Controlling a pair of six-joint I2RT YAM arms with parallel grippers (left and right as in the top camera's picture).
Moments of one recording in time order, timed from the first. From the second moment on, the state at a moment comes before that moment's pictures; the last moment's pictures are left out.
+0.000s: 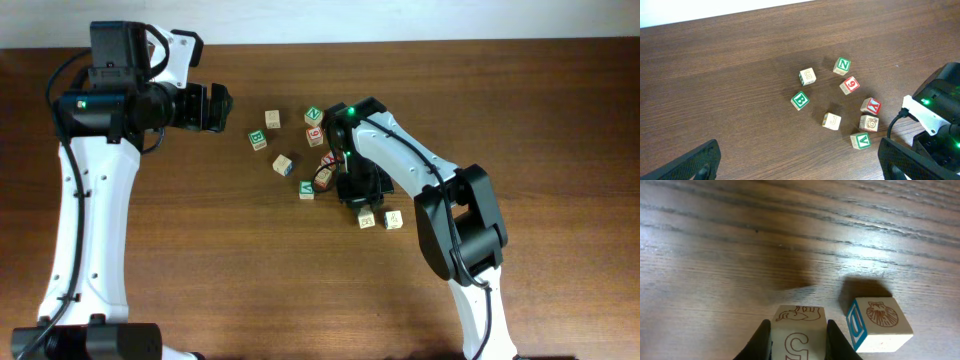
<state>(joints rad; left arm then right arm) 0.01 1.65 1.76 -1.01 0.26 0.15 0.50 2.29 1.84 -1.41 -0.06 0.34</state>
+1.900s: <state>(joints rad) 0.01 1.65 1.76 -1.01 0.26 0.15 0.68 2.37 2.00 -1.11 0.02 0.51</state>
